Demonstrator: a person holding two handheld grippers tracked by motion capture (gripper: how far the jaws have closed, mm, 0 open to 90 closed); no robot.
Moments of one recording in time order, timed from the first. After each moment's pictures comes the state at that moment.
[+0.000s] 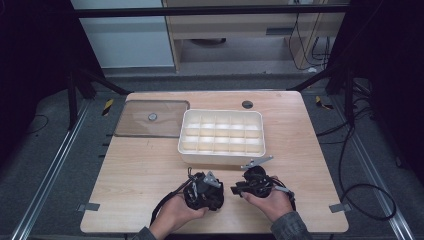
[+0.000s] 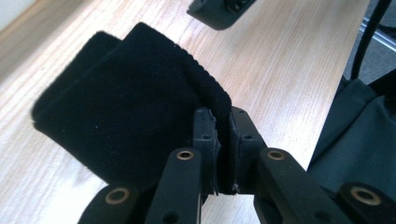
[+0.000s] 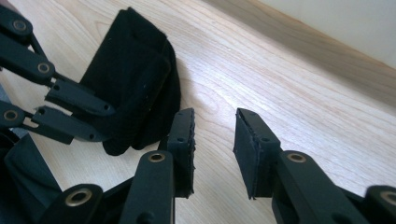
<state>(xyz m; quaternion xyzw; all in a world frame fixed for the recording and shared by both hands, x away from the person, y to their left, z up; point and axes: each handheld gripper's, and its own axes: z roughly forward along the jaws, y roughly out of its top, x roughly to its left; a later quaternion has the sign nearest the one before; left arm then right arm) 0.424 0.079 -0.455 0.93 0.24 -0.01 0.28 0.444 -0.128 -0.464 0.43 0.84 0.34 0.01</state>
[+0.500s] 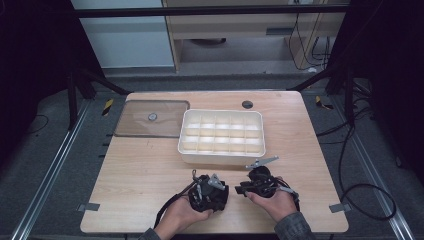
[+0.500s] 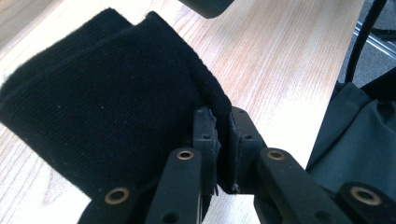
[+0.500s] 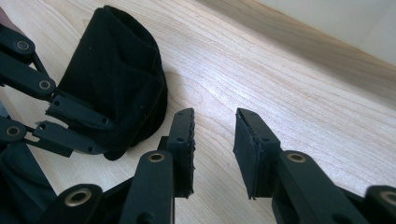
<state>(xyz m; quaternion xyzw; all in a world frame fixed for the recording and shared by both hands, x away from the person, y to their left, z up) 0.422 0.069 -0.464 0.93 0.24 -0.02 0.28 0.445 -0.140 -0.467 0.44 0.83 0.34 0.01</state>
